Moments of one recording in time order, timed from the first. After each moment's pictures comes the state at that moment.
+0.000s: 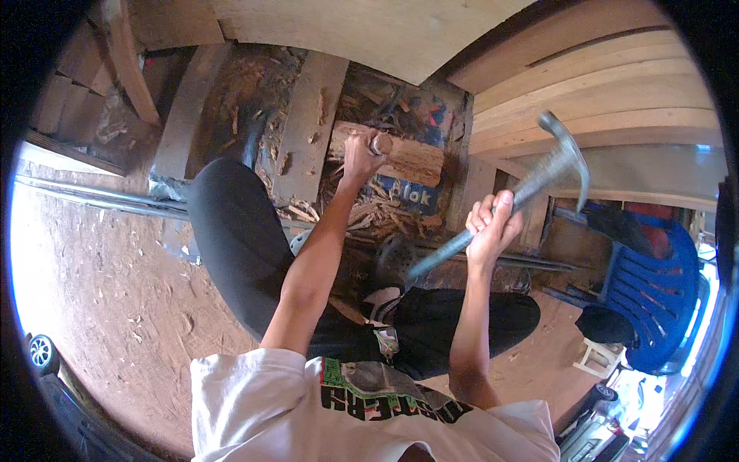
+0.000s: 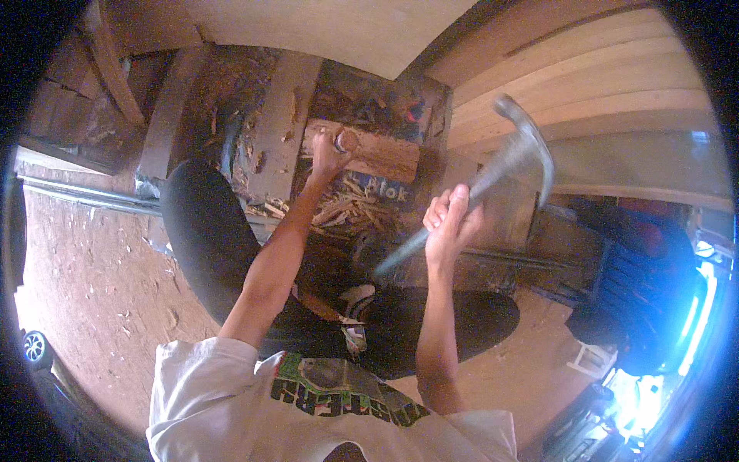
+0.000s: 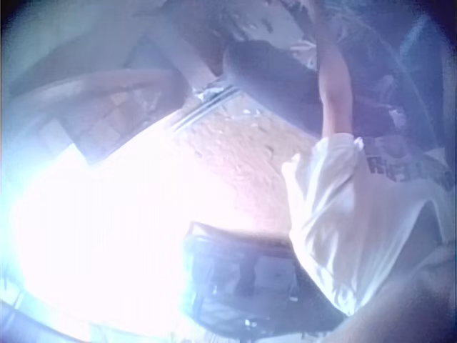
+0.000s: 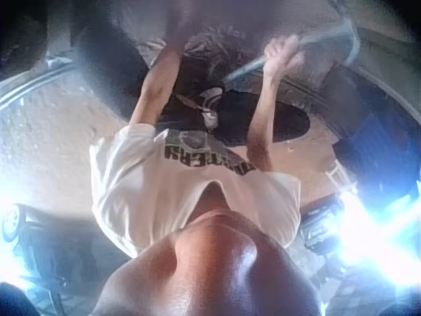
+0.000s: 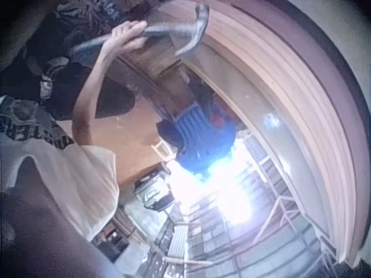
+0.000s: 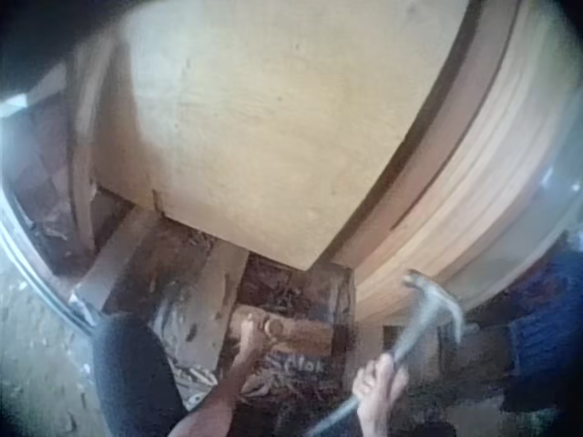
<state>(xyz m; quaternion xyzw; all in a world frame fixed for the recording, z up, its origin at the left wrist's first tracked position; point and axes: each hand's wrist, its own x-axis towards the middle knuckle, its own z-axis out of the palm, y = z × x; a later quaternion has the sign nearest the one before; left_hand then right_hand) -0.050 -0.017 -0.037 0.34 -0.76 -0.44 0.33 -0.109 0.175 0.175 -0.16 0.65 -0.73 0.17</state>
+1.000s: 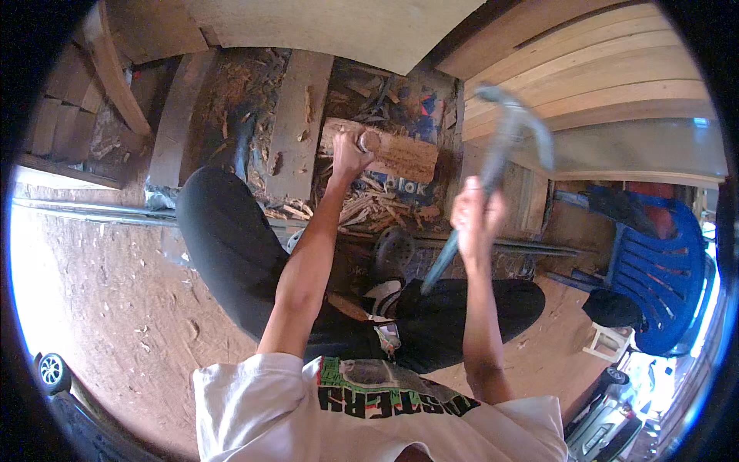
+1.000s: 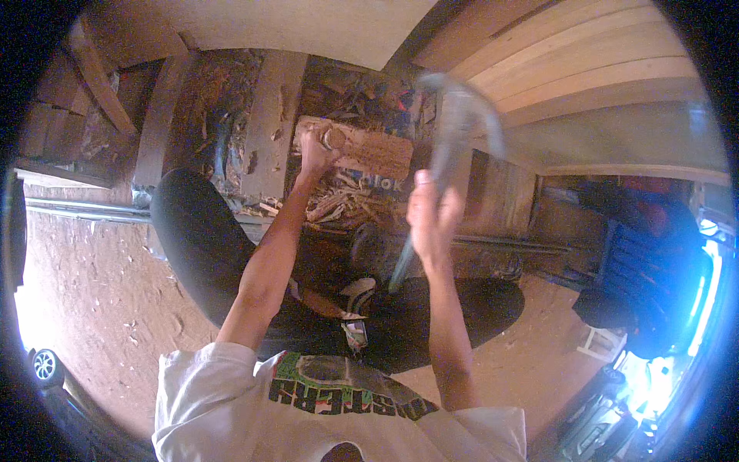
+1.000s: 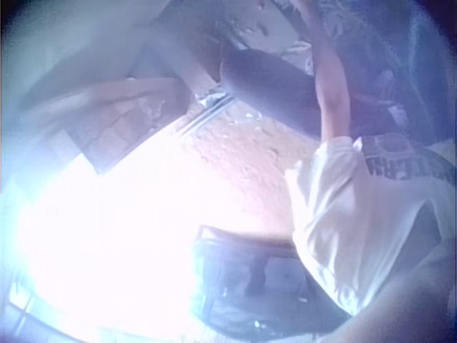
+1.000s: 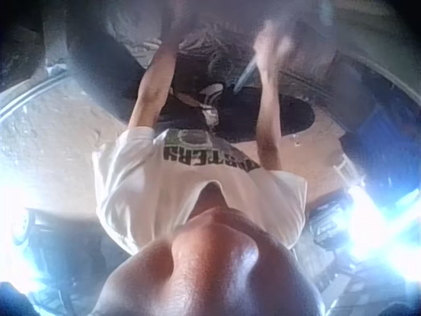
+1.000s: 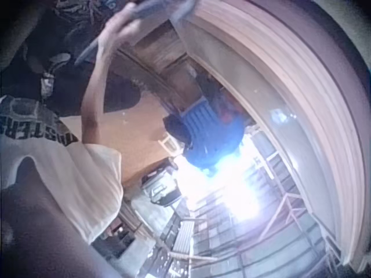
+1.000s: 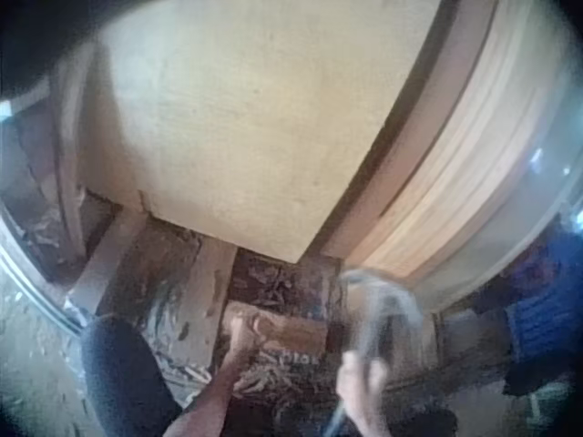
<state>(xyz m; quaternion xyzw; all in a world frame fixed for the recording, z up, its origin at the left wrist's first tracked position) -0.047 -0.019 -0.039 0.32 -0.76 -0.45 0.35 -0.106 0.180 0.177 -0.20 0.74 -0.60 0.22</state>
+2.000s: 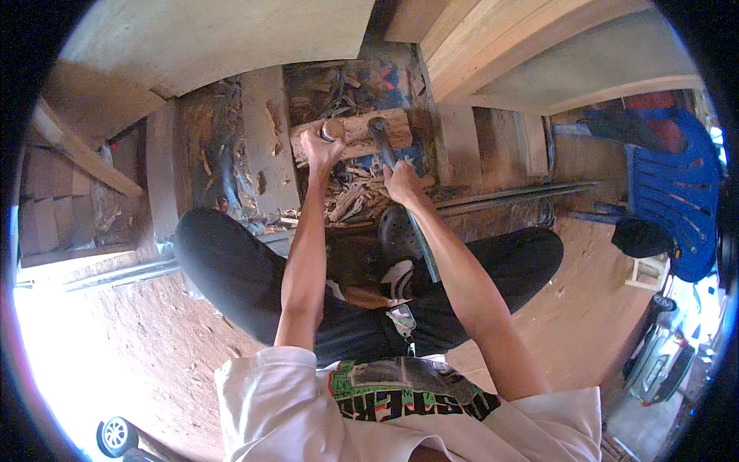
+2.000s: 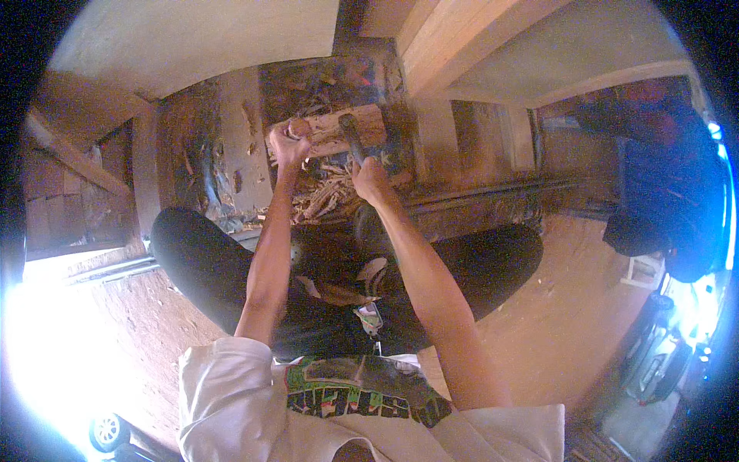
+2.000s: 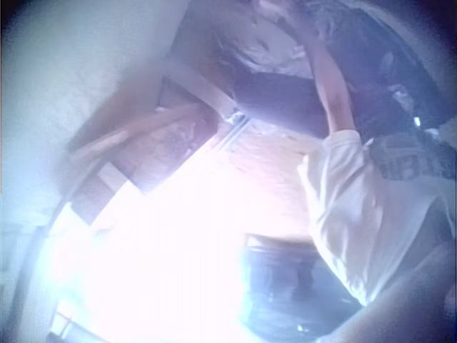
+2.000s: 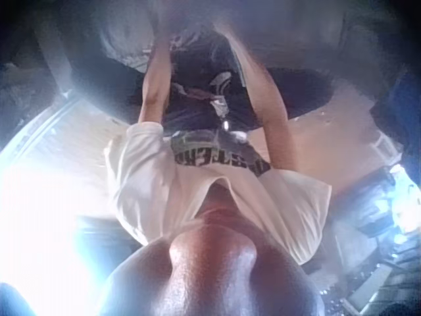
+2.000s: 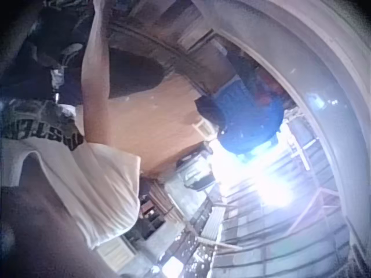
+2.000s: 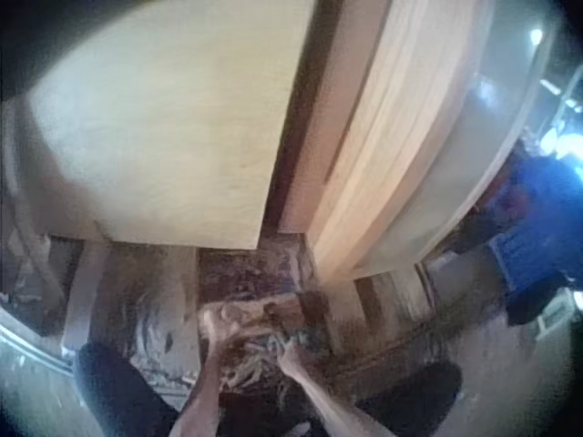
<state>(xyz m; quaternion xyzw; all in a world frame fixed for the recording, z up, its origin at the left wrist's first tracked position) -0.065 -0.022 -0.044 0.37 -0.74 -0.47 0.30 -0.124 0.172 -0.012 -0.18 0.93 -0.19 0.25</state>
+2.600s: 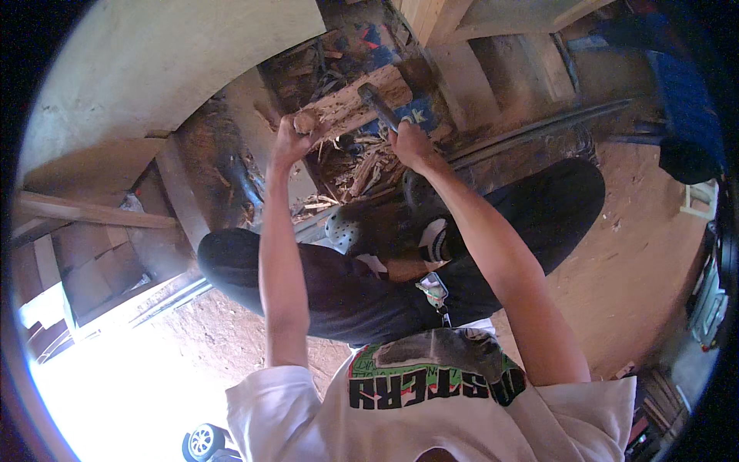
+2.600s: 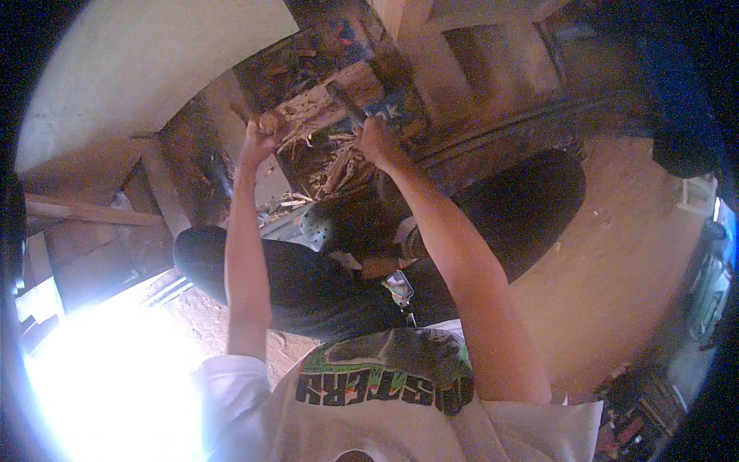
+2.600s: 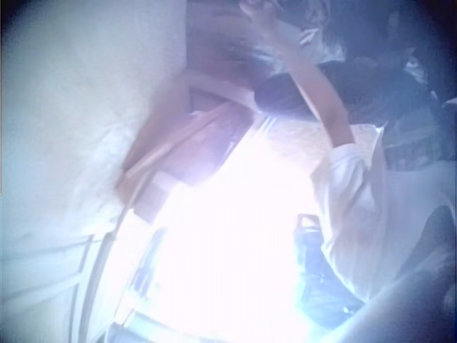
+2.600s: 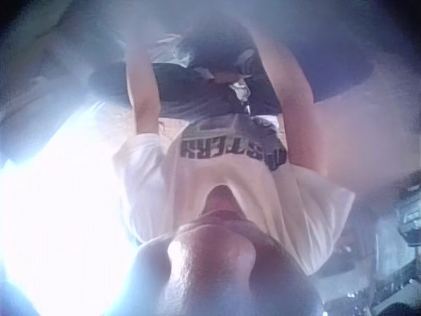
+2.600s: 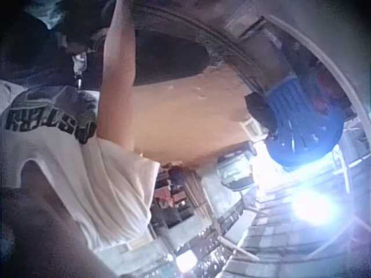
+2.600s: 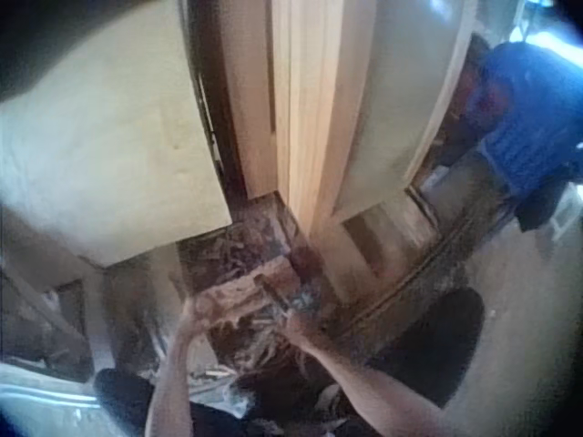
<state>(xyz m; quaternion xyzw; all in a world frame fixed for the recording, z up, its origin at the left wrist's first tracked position) -0.030 -0.051 0.035 0.13 -0.80 -0.59 0.06 -0.120 0.193 -0.016 -0.25 0.92 -0.26 0.17</state>
